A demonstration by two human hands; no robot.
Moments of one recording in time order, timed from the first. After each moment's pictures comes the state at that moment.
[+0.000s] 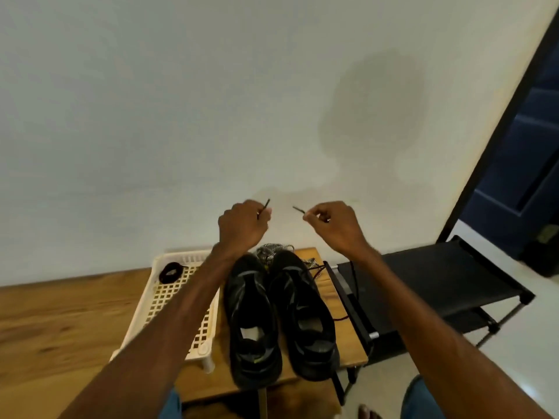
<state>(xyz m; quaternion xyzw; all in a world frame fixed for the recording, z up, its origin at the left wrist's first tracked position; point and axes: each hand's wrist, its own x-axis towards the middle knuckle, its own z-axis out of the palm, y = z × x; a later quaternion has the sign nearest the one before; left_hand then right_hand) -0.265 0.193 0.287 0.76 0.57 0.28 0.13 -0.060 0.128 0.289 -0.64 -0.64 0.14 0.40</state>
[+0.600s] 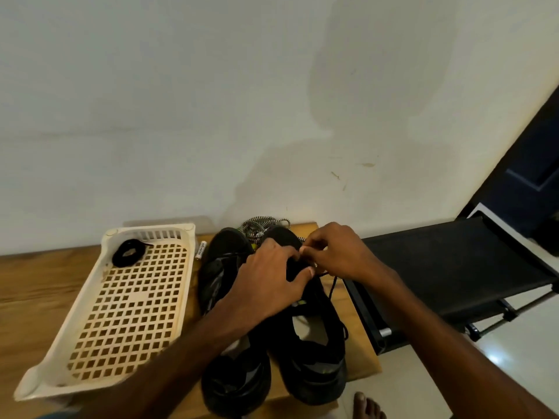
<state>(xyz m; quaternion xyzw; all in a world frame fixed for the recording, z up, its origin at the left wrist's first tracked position) -0.221 0.147 0.174 0.84 0.49 0.13 0.19 -0.042 0.151 0.185 -0.67 -0.68 0.21 0.18</state>
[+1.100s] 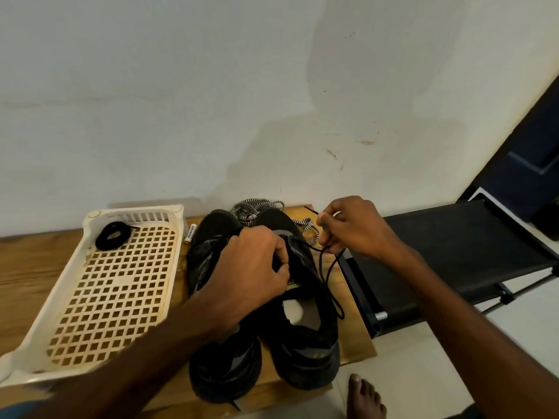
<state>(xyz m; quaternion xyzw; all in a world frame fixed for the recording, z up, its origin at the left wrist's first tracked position) -0.231 0.135 0.188 0.84 0.49 0.15 0.17 -0.011 0.146 0.186 -0.69 -0.57 0.32 0.31</state>
